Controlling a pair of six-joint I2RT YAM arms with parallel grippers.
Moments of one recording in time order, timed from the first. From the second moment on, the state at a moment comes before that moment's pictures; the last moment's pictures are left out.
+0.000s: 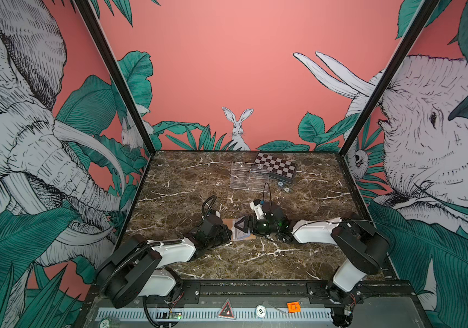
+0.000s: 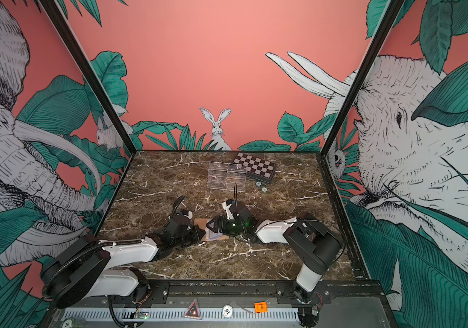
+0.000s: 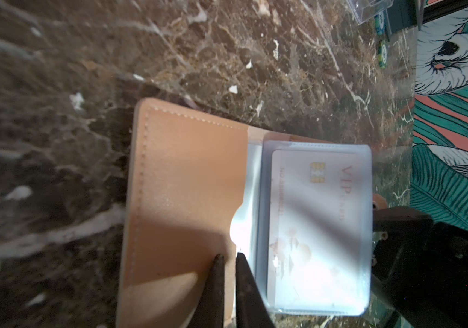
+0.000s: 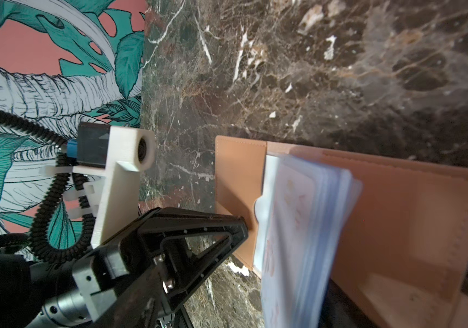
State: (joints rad) left arm -0.74 1.33 0.32 0.25 0.12 -1.01; right arm 0.83 1.68 0.69 0.39 -0.43 0.95
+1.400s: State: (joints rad) left arm -0.66 1.11 0.38 -0.08 0.02 -0.93; right arm 0.84 1.72 0.72 0.41 -0.46 0.96
